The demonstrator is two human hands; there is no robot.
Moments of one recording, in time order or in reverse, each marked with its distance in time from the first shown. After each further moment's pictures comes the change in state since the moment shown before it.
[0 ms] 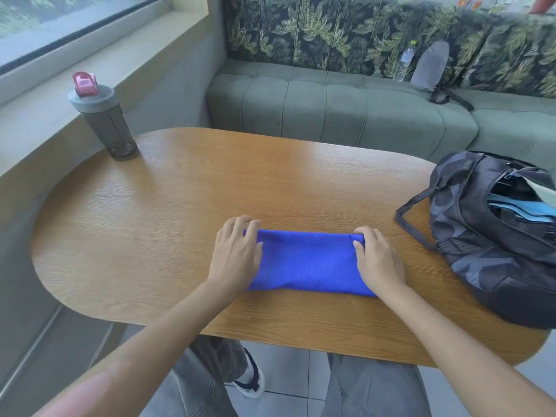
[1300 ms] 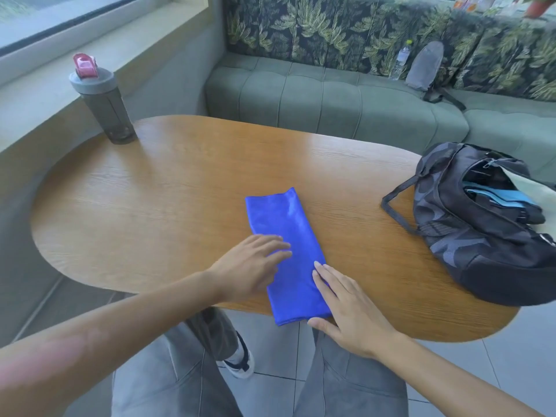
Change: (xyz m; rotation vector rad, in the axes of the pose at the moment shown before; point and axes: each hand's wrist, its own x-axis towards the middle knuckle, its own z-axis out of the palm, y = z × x) left_hand -0.038 0.033 -0.023 -0.065 -0.237 0.667; right_hand -0.129 0.003 -0.005 -0.190 -0.266 -0.608
